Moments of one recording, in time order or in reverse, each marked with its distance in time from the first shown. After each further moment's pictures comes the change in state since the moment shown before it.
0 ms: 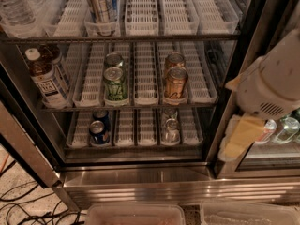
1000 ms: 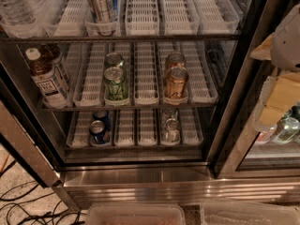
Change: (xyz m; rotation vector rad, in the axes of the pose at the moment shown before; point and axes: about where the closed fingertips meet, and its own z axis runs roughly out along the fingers) arm 0.017 -0.038 -0.069 -0.008 0.060 -0.021
